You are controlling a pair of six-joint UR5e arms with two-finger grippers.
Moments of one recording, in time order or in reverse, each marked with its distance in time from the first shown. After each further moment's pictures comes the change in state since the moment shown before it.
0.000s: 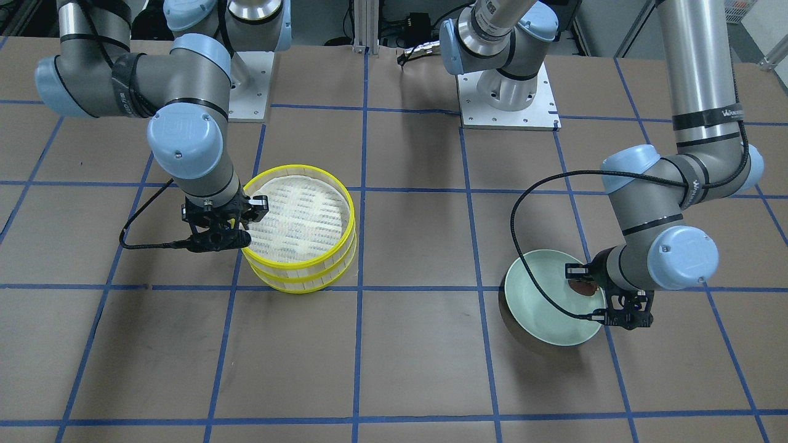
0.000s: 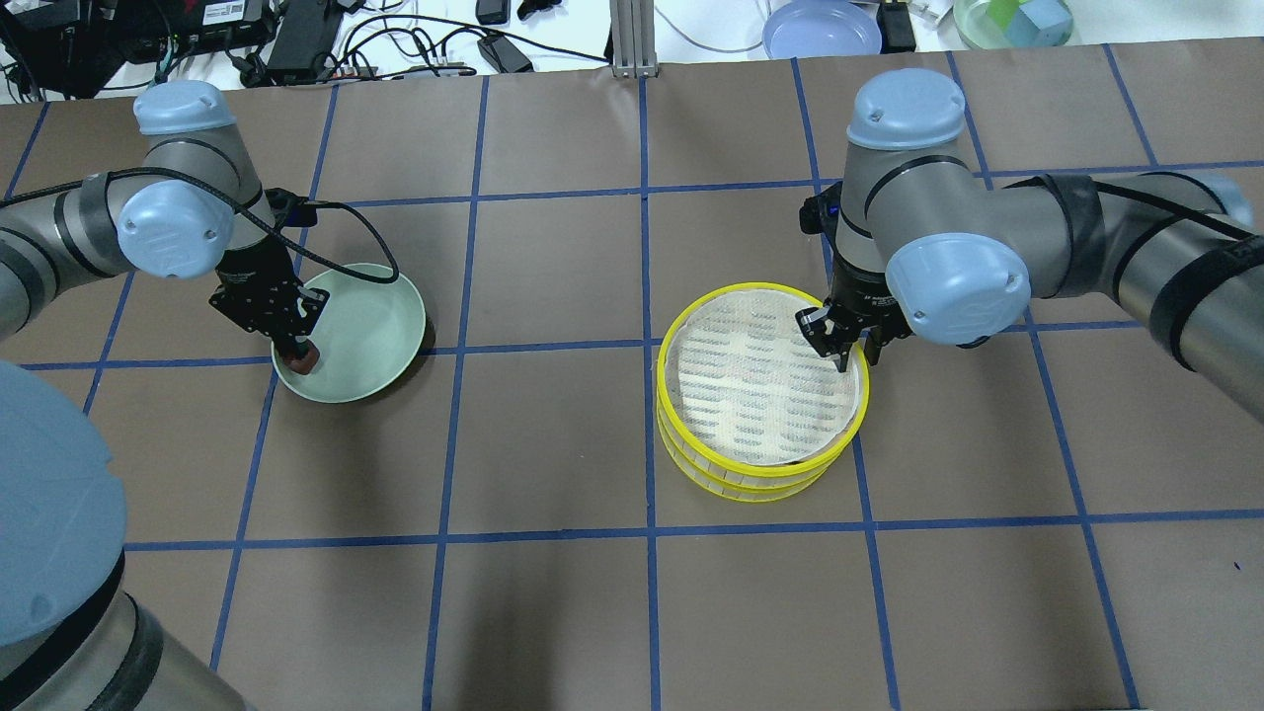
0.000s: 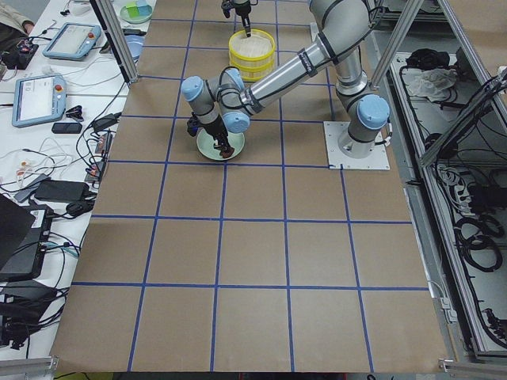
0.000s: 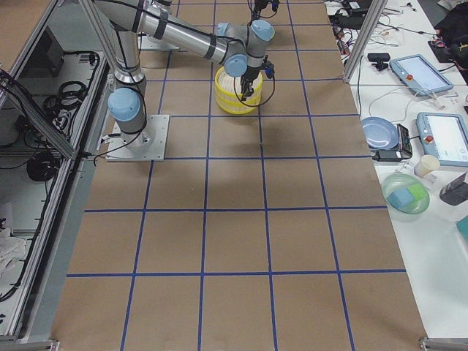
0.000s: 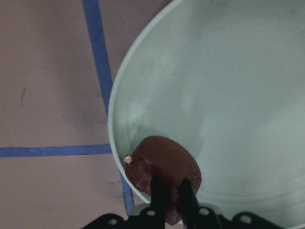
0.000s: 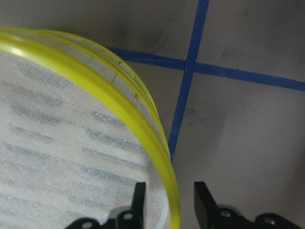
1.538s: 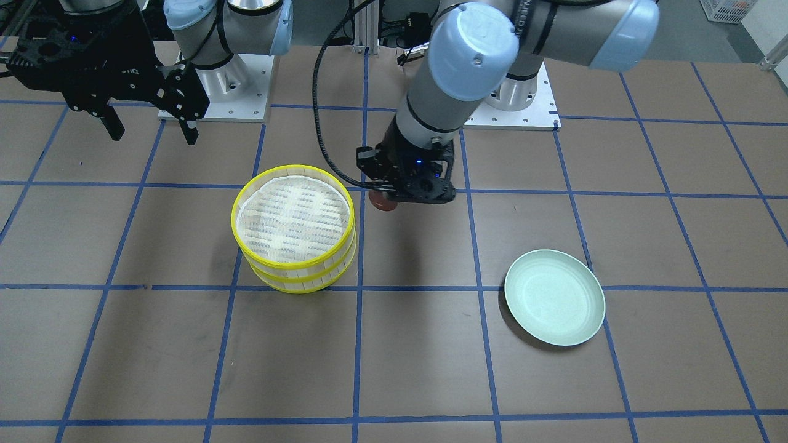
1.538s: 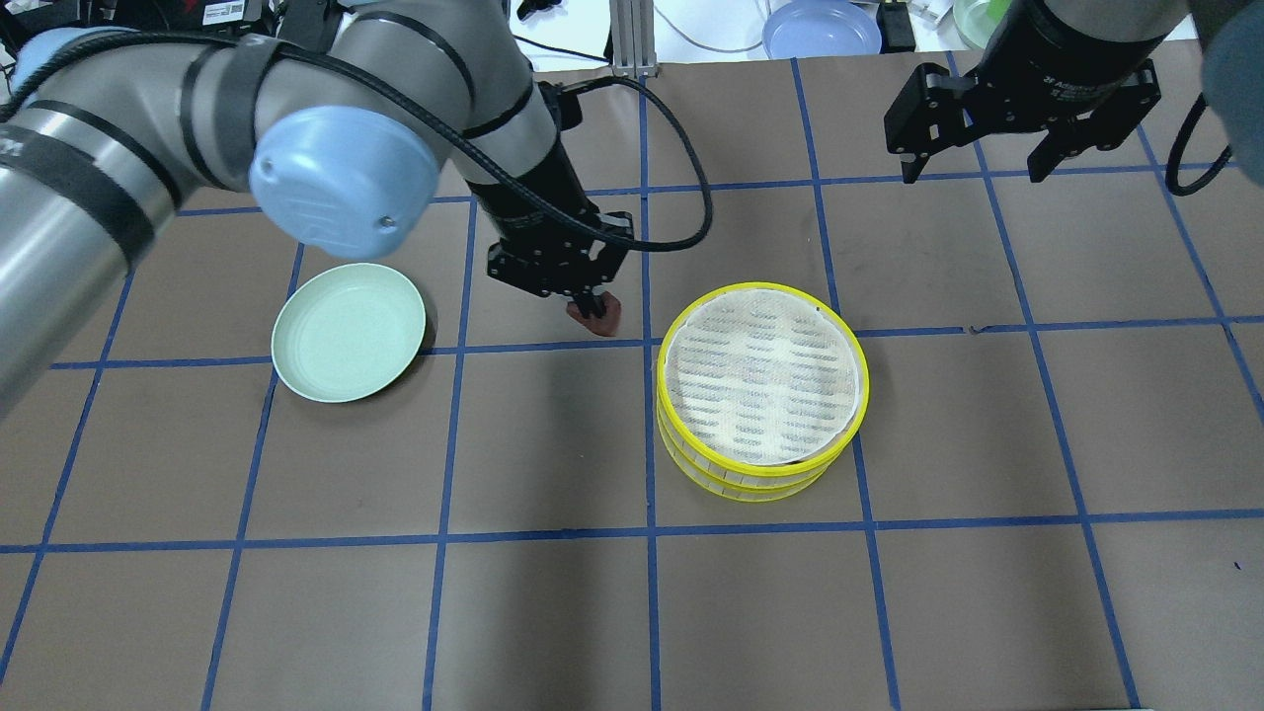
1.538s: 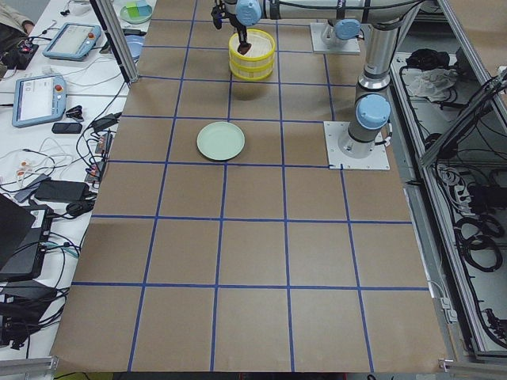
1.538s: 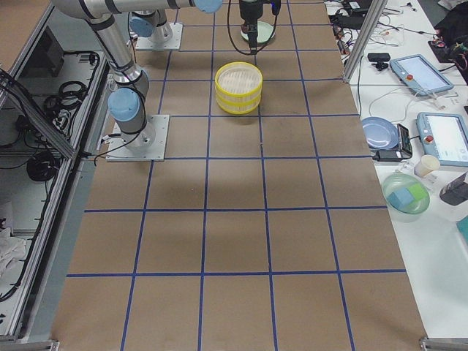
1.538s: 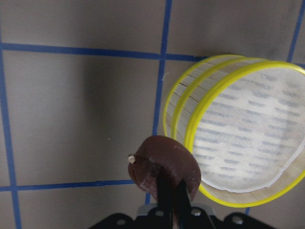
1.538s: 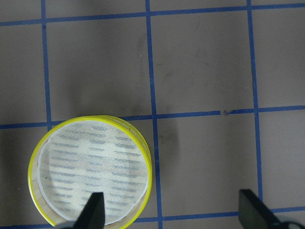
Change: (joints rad) left arm -0.560 0.255 0.129 -0.213 -0.460 -0.641; right arm -0.087 -0.272 -0.292 0.271 0.070 0.132
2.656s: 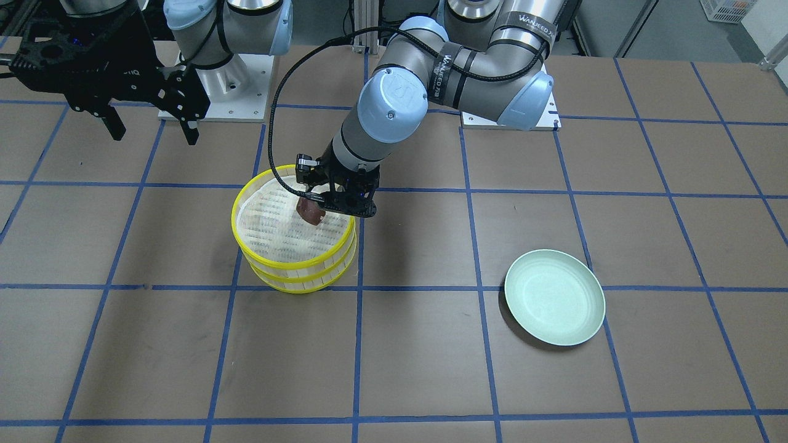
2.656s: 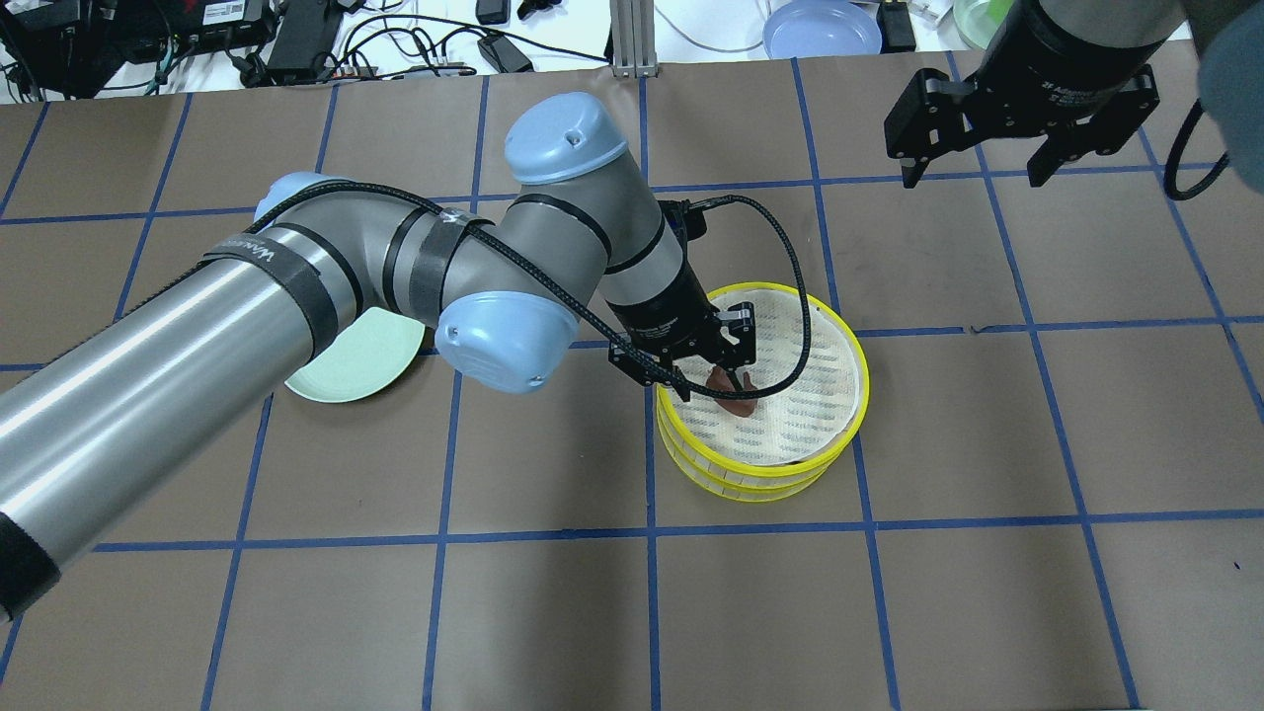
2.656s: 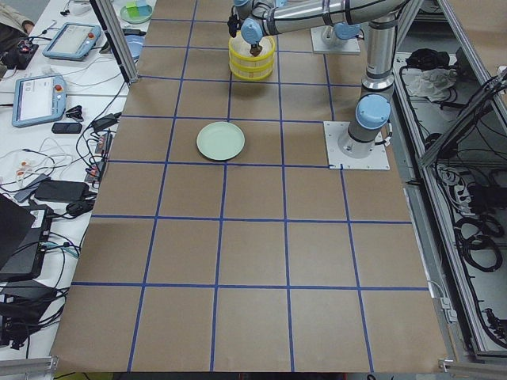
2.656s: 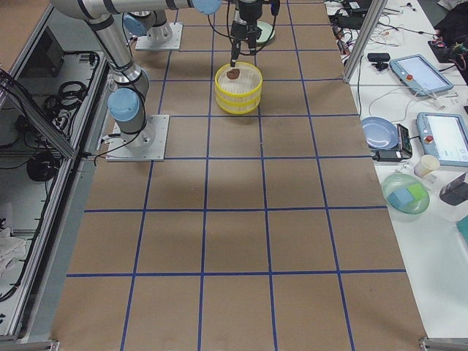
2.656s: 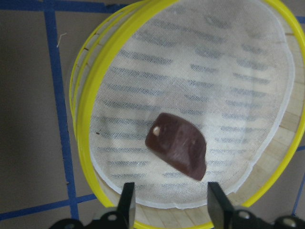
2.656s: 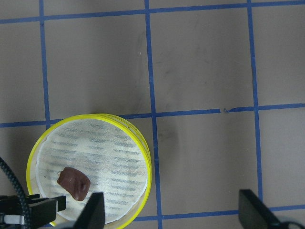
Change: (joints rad) left arm -0.103 -0.079 -0.162 0.297 -0.112 -0.033; right arm 0.000 -0.001 0.009 0.005 -0.001 0.001
